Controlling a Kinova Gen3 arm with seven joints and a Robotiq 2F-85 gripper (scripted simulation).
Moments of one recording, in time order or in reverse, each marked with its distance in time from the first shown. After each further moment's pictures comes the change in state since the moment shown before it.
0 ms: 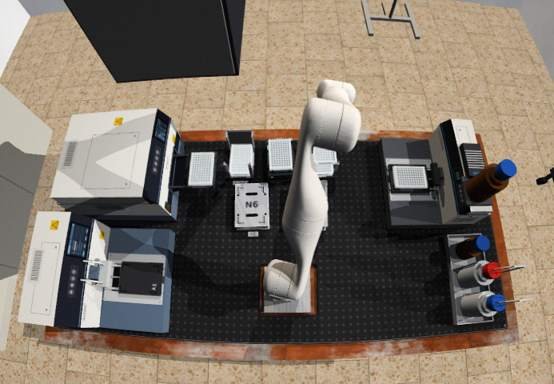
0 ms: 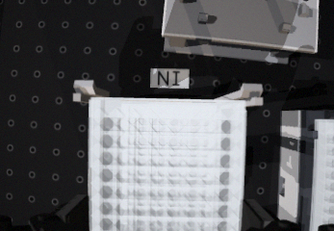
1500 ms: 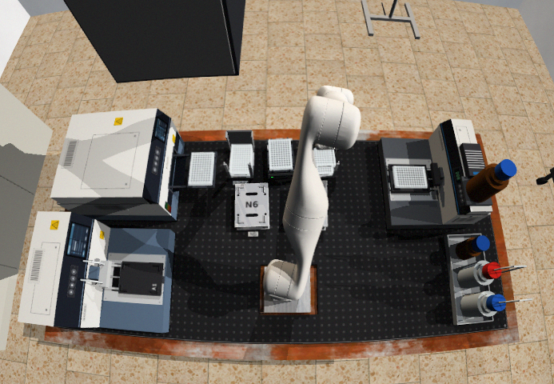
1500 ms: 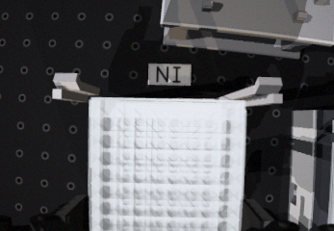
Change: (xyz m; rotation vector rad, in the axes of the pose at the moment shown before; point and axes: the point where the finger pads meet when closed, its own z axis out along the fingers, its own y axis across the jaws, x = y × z) arm 0.000 0.000 0.026 0.000 0.000 0.000
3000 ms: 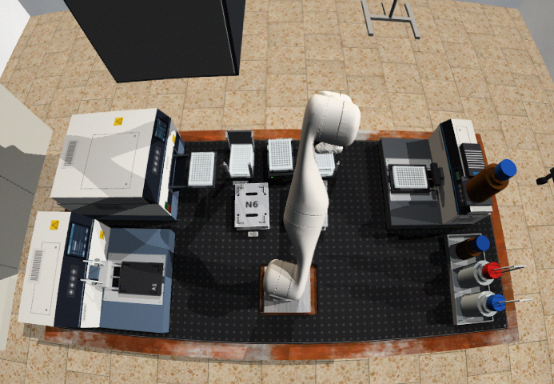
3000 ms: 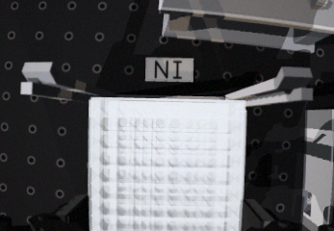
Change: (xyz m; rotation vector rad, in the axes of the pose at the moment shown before) arm 0.000 0.000 0.026 0.000 0.000 0.000
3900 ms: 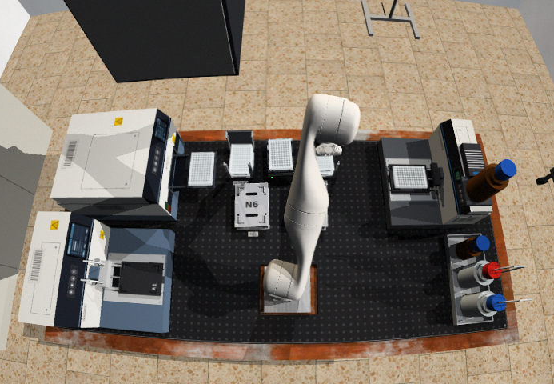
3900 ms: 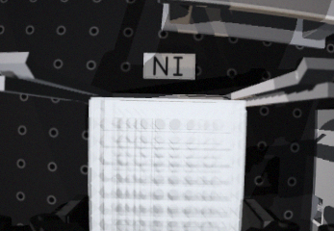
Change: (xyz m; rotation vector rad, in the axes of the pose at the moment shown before) arm 0.000 0.000 0.016 0.000 0.000 0.000
